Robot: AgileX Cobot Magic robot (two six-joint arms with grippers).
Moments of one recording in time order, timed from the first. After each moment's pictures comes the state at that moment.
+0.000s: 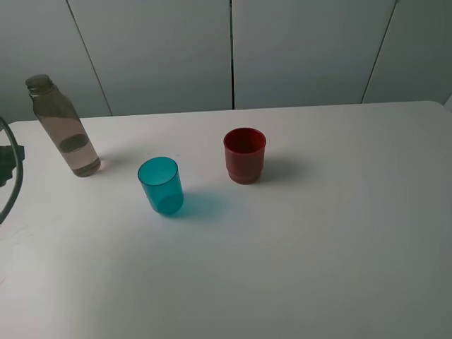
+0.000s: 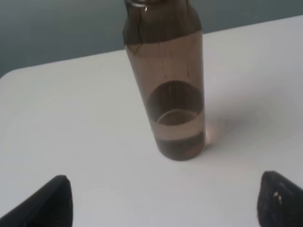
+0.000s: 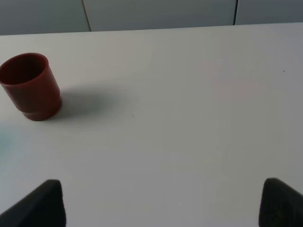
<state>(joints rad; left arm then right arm) 0.12 1.04 -0.27 0.24 -0.22 -0.08 0.01 0.00 -0.50 0.09 1.10 0.00</state>
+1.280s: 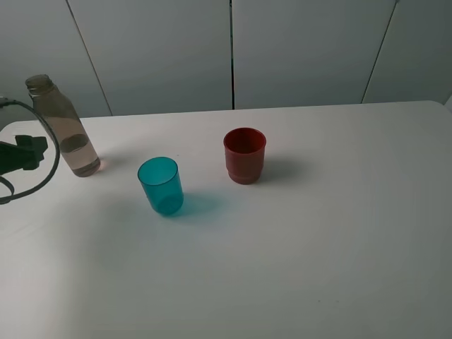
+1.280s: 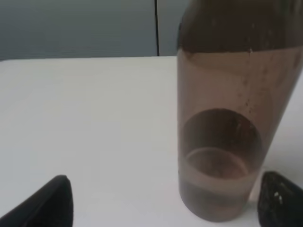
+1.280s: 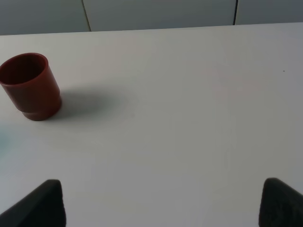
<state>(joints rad) 0.20 1.63 -0.38 0.15 -0.75 -0.03 0.01 0.00 -0.50 0.09 1.10 0.00</state>
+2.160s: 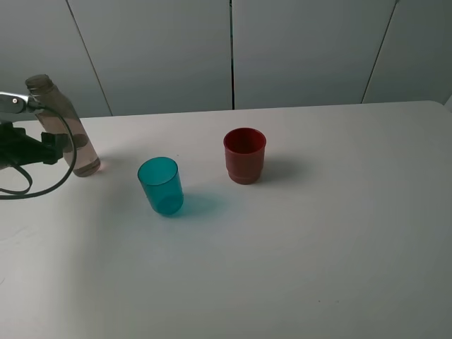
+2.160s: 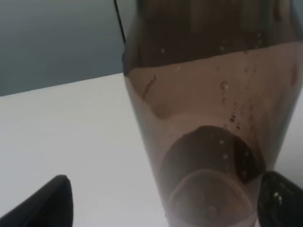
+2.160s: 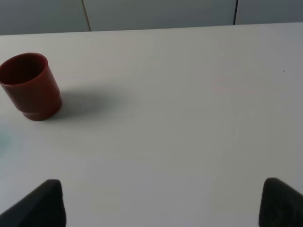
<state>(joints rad) 0.20 1.82 -0.54 0.31 -0.77 0.01 0.01 0.00 -0.50 0.09 1.10 0.00</state>
